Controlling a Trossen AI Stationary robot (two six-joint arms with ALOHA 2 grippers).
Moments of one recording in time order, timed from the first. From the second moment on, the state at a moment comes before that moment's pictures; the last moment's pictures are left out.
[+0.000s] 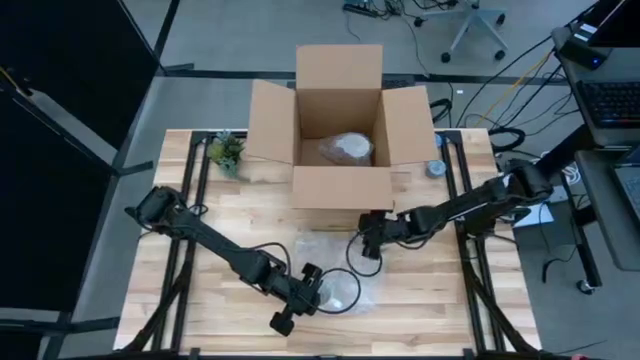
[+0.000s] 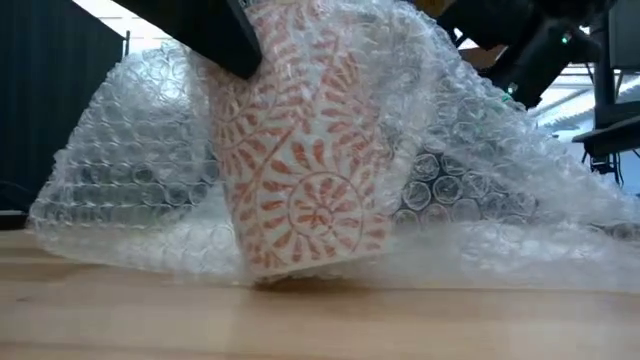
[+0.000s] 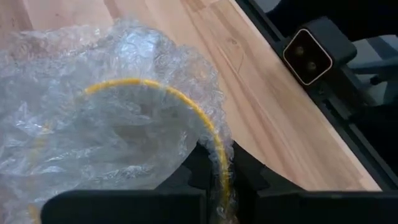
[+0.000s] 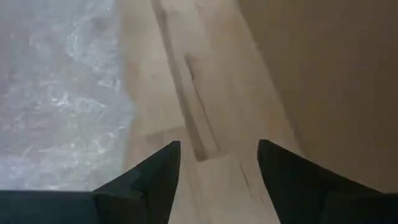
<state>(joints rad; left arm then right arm) -0.50 1.85 1.29 -0.33 0.03 0.03 0.21 1.51 0.73 -0.20 0.44 0.33</state>
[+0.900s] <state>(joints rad) -0.50 1.85 1.29 -0.32 0.02 0.04 0.24 1.69 0.72 0.56 -0.22 0.36</state>
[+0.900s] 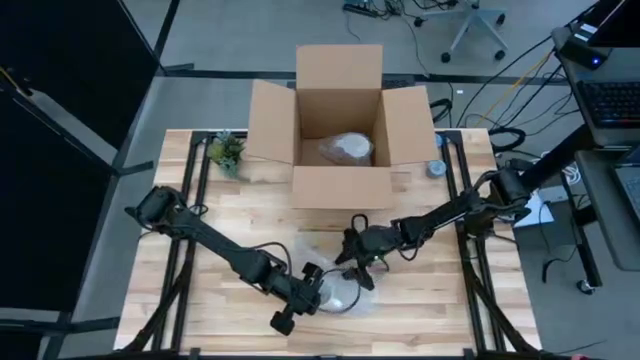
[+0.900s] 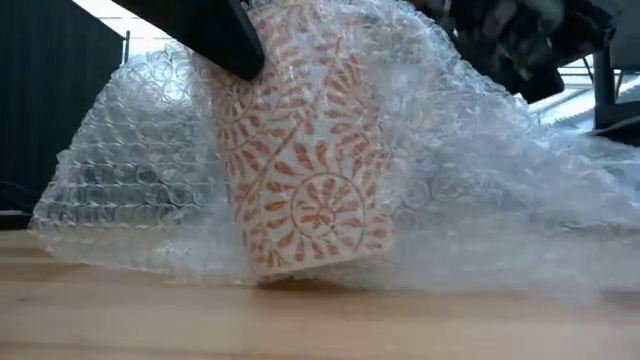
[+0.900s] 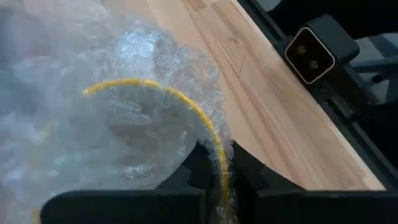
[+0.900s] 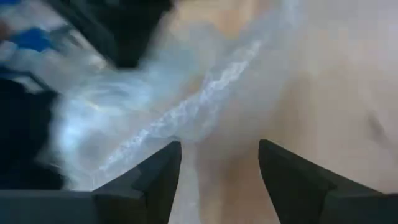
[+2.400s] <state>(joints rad) -0.51 1.85 1.29 -0.32 0.01 0.04 0.14 1.68 0.73 -0.12 0.37 0.47</state>
